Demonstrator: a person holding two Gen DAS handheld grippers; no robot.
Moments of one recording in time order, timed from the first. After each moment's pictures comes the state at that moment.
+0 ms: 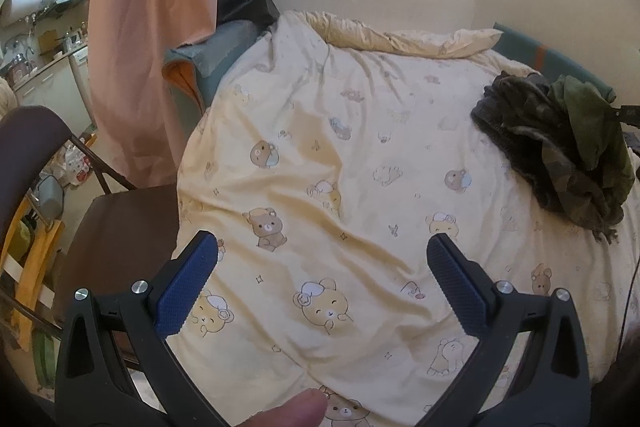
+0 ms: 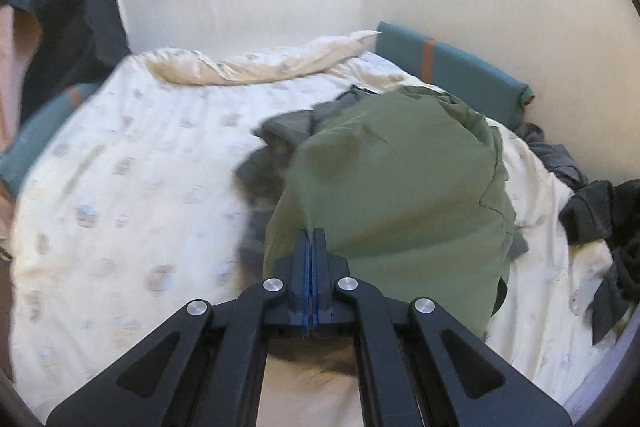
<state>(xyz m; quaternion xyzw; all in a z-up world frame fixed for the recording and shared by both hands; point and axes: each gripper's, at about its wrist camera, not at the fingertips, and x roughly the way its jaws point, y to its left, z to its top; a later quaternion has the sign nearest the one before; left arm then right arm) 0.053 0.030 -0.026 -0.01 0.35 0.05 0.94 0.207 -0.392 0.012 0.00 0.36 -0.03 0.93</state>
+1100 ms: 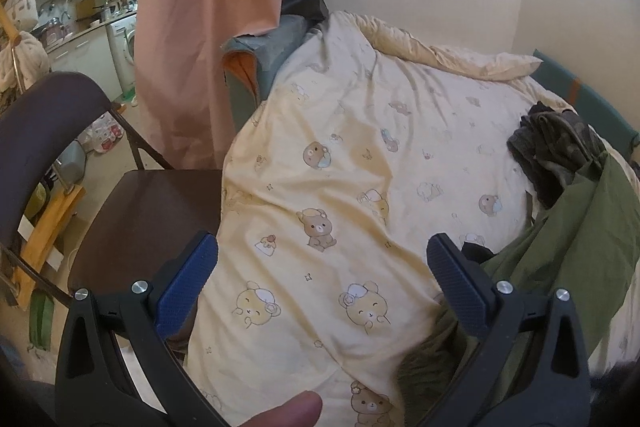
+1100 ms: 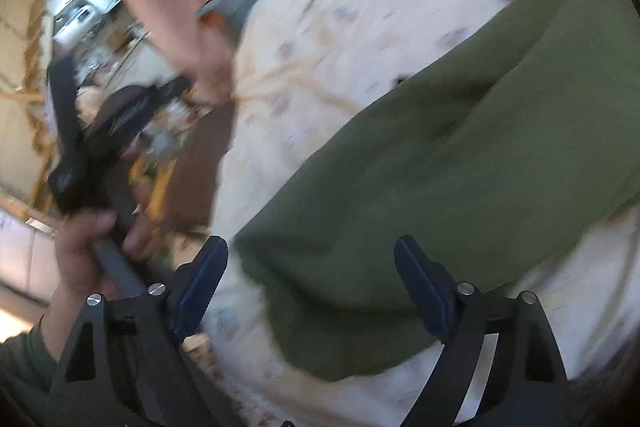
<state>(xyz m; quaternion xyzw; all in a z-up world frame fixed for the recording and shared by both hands) 0.043 0.077 -0.009 -0.05 0.36 0.11 0.93 0.028 -0.219 -0.054 0.12 0.54 0.27 0.79</state>
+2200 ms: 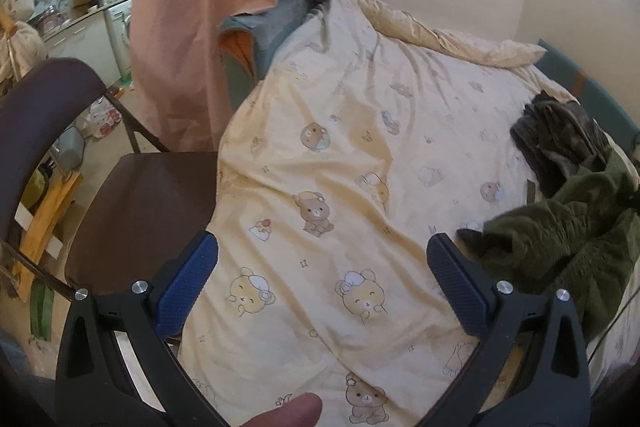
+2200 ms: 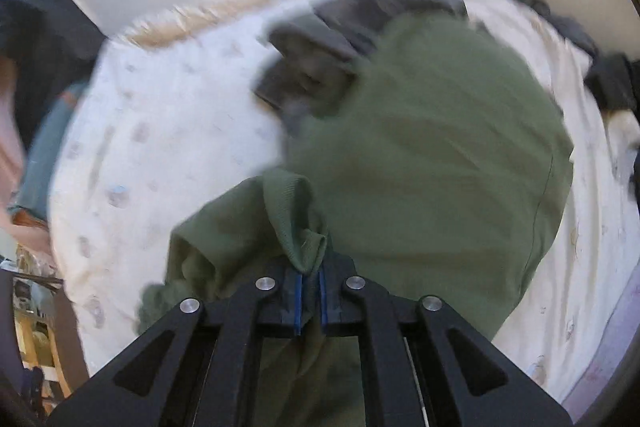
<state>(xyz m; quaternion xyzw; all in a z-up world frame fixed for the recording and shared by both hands) 0.055 0.078 -0.019 -0.06 0.39 0.11 0.91 0.222 -0.368 -0.056 0.14 0.51 -0.05 0.85</state>
